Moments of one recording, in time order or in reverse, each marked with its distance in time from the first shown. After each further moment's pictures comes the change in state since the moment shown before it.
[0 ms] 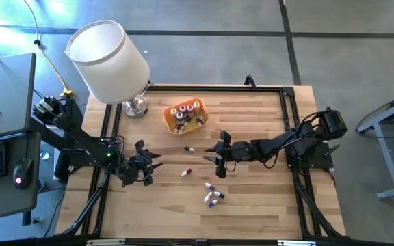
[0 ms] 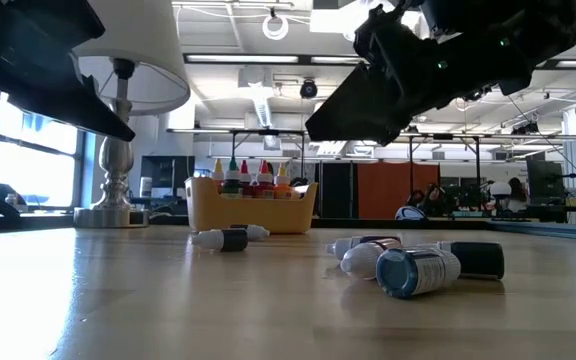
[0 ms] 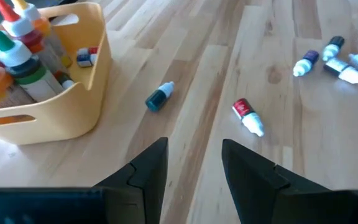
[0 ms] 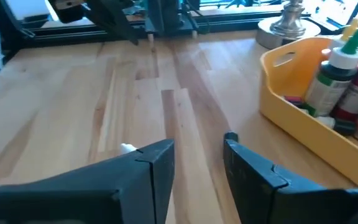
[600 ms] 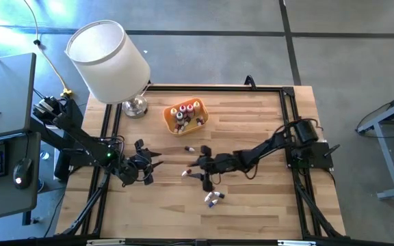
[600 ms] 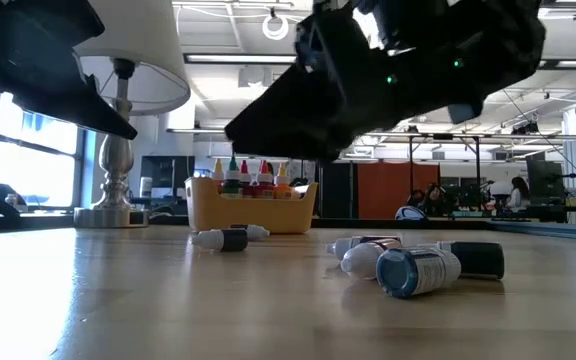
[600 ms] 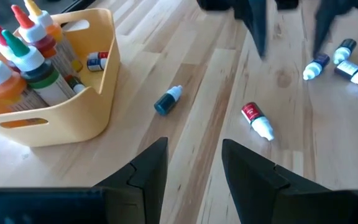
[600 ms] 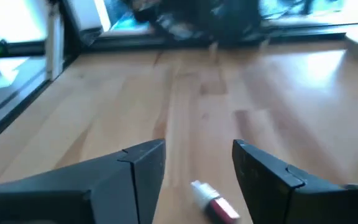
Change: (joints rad) left arm 0.000 0.000 0.000 -0.002 -0.036 0.008; right arm 0.060 0.332 0.226 0.188 -0.118 -0.016
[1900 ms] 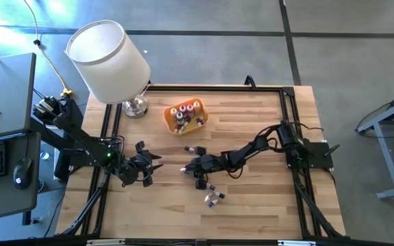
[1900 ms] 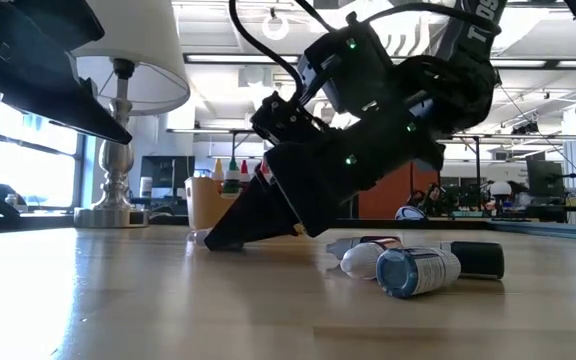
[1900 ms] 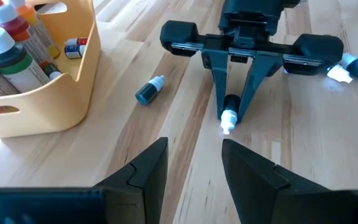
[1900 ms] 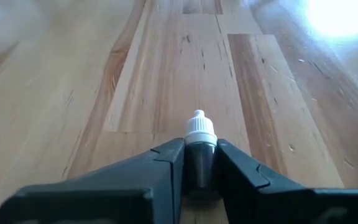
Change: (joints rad) left arm 0.000 0.000 0.000 0.003 0.075 -0.038; right arm -0.061 0.225 0.153 -0.140 -0.044 -0.056
